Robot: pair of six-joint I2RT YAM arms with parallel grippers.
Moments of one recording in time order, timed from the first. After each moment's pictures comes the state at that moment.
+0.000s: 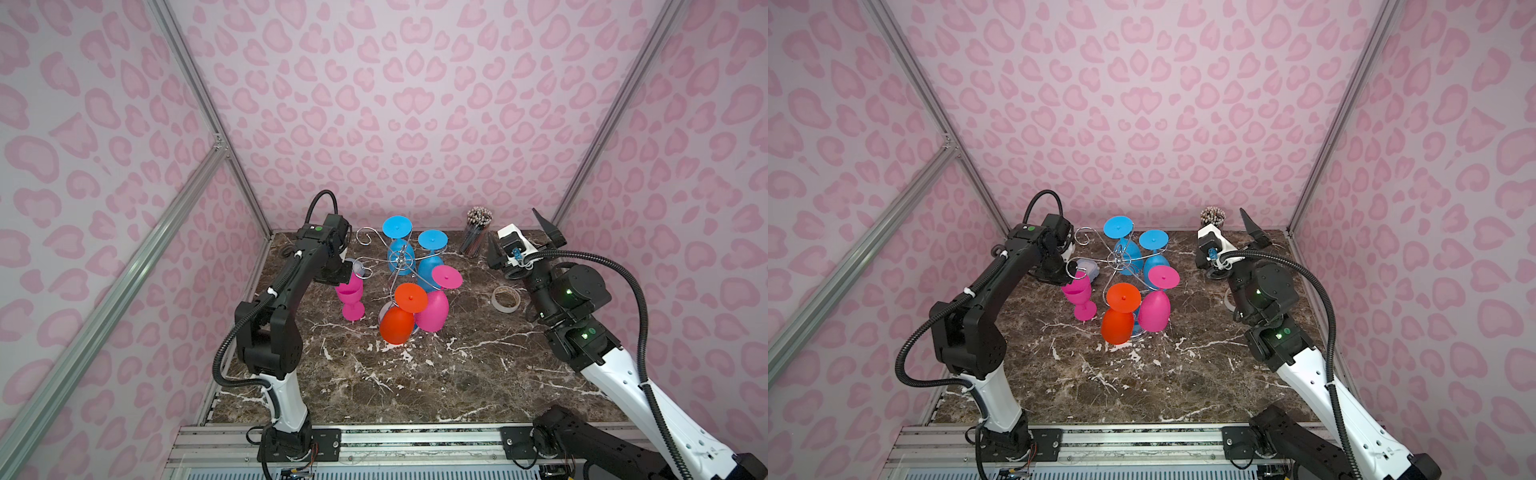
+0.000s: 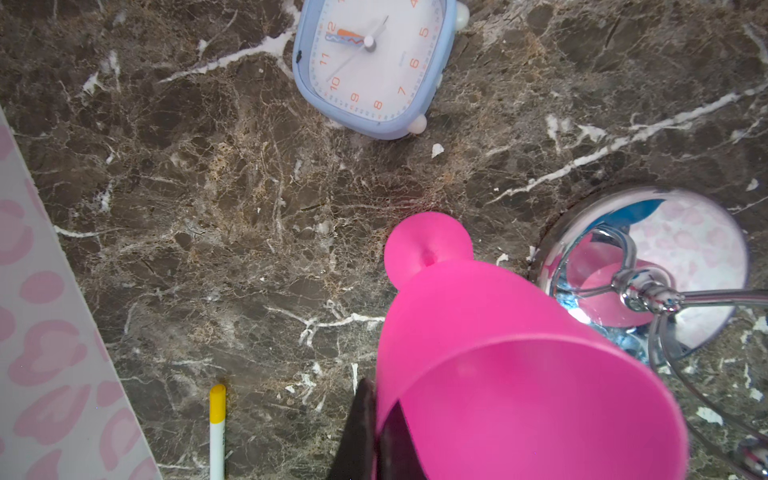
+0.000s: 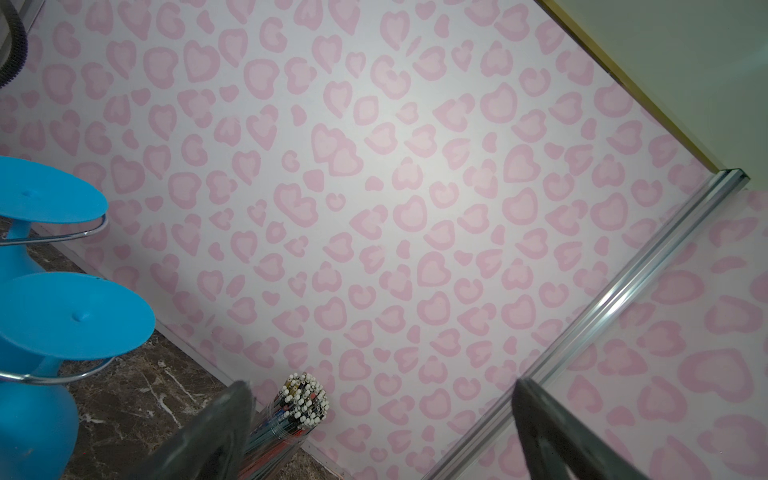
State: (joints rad) left arm -0.23 1.86 1.77 -1.27 -0.09 -0.06; right arm 0.51 0.94 0.99 0.19 0.28 -0.76
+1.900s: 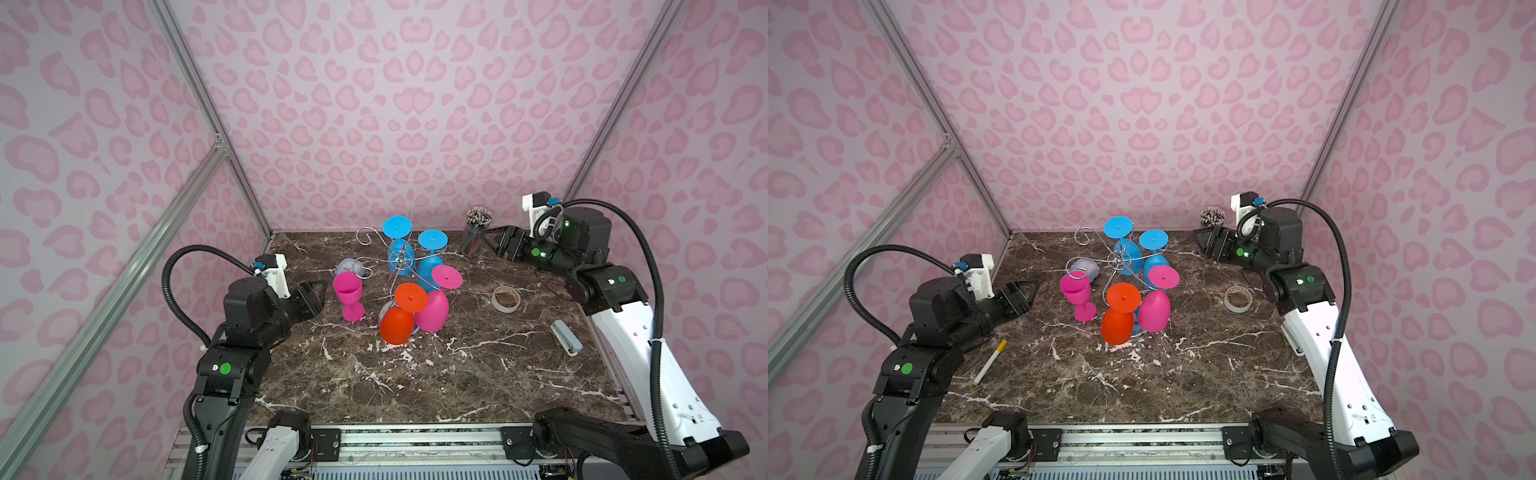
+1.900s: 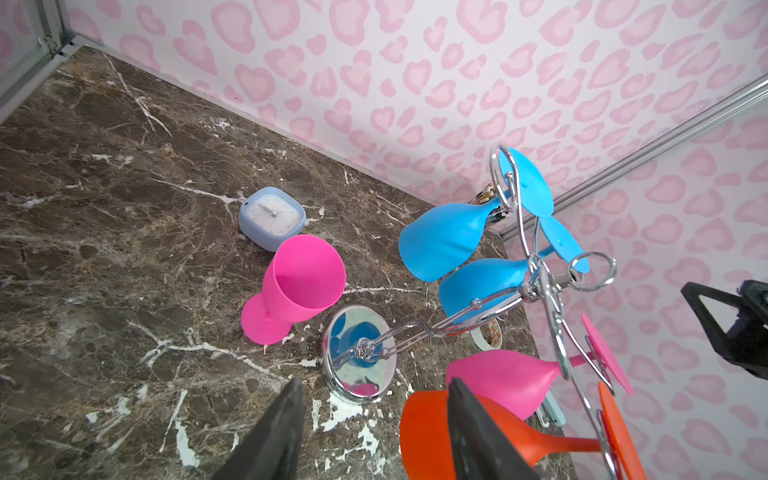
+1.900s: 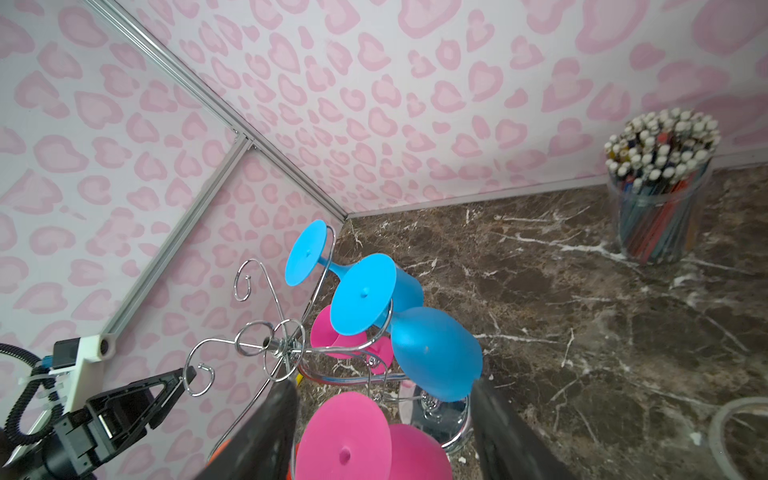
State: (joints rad) left arm -0.11 0.77 1.14 -0.80 0.26 -0.55; right arm 0.23 1.21 1.45 -0.62 -0.49 0.55
